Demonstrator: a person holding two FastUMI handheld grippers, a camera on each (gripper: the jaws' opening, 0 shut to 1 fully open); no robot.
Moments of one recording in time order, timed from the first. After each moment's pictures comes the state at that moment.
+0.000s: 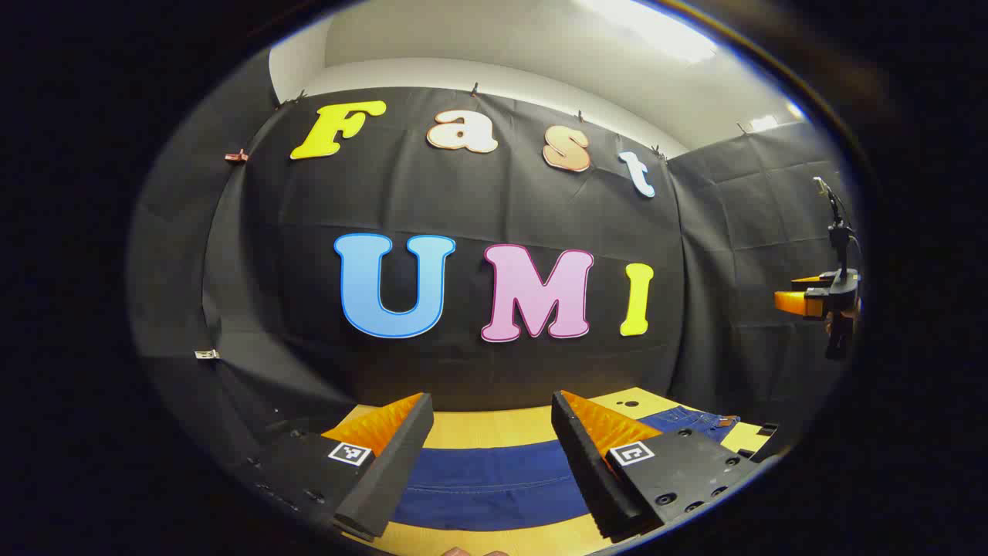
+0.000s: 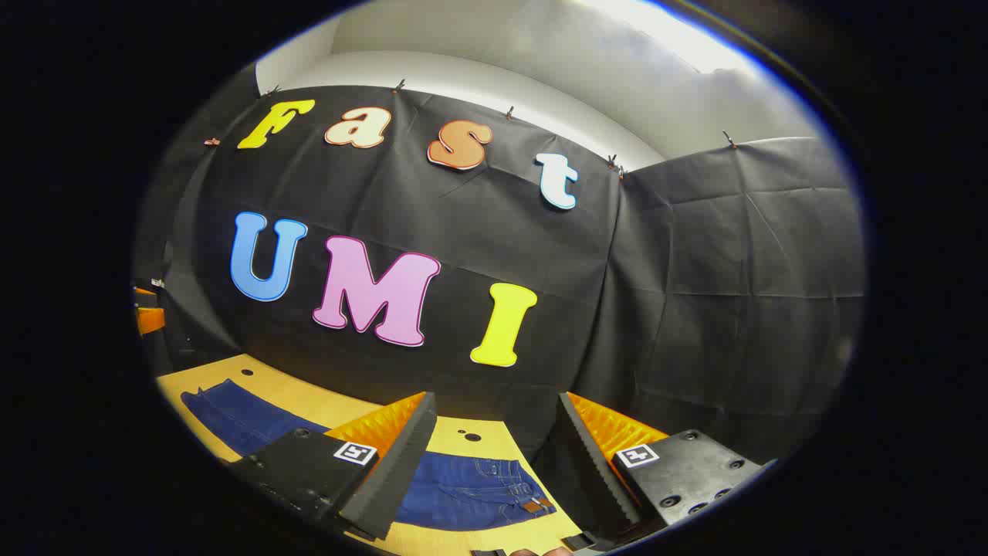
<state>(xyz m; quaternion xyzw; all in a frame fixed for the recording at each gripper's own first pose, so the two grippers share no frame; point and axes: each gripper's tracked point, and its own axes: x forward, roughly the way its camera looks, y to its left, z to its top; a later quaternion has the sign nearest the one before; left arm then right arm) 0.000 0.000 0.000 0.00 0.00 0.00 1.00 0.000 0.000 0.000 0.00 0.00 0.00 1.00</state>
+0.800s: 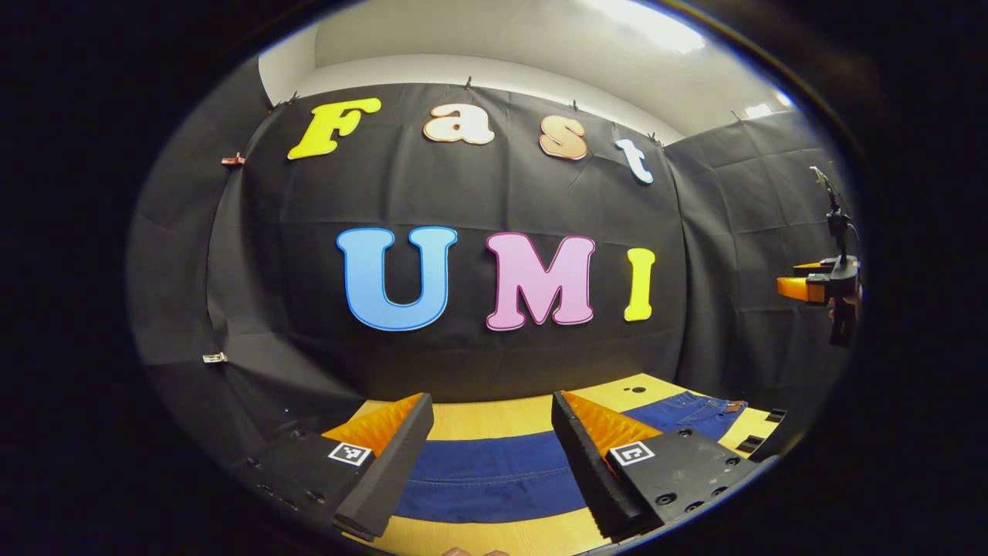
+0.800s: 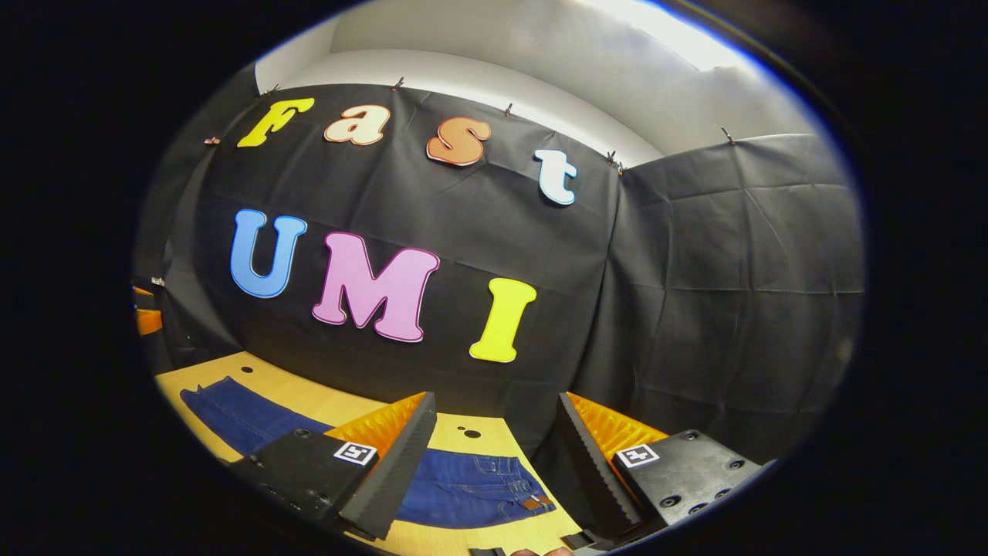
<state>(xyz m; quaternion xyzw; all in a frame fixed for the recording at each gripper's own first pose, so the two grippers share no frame) -0.009 0.009 -0.021 0.02 0.03 0.00 1.00 -0.002 -0.006 -0.018 -0.01 0.01 0.00 1.00</state>
